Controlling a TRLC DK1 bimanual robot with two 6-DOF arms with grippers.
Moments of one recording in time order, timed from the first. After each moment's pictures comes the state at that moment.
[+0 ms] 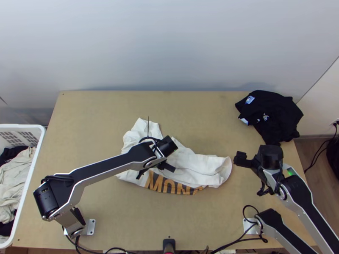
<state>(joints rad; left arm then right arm) -0.92 1.77 1.35 -0.78 -0.22 -0.43 0.35 0.78 0.64 -0.63 0.21 0.47</state>
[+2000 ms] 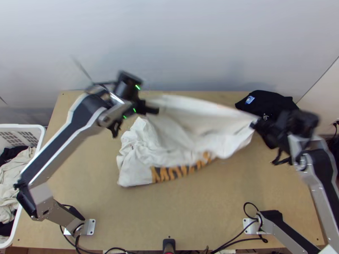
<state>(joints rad) -0.64 1.67 2.01 -1.02 -0.31 -0.35 0.08 1.01 1.10 -0.61 -0.05 0.35</state>
